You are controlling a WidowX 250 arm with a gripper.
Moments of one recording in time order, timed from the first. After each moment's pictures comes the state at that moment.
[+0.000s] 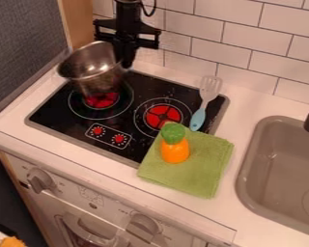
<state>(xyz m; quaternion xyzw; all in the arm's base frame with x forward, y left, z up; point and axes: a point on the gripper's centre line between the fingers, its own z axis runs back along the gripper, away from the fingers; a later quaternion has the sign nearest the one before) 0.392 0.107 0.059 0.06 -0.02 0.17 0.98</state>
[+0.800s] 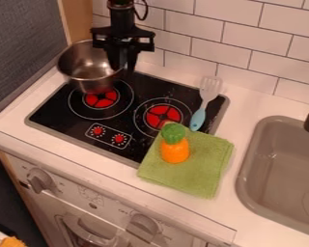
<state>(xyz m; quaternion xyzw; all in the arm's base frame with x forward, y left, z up) 0.396 0.112 0.047 0.02 -0.02 0.18 0.98</state>
